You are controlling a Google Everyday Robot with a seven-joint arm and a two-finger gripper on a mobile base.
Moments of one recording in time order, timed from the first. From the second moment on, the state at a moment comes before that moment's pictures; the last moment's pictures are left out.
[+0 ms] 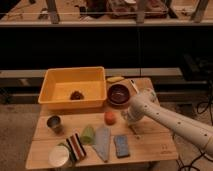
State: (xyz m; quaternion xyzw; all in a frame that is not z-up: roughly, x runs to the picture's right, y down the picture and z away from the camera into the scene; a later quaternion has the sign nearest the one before) arm 0.159 0.190 0.855 -0.12 -0.28 -0.78 0.55
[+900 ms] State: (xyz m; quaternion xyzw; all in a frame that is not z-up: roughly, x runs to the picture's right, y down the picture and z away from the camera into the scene) arm 0.204 0.104 0.836 -0.09 -0.27 -0.74 0.61
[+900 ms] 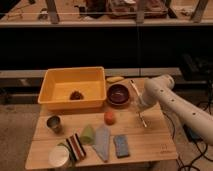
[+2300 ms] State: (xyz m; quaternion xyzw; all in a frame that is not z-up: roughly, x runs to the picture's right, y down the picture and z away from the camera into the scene) arm 0.147 -0.026 0.861 -0.01 -0.25 -0.69 0.68
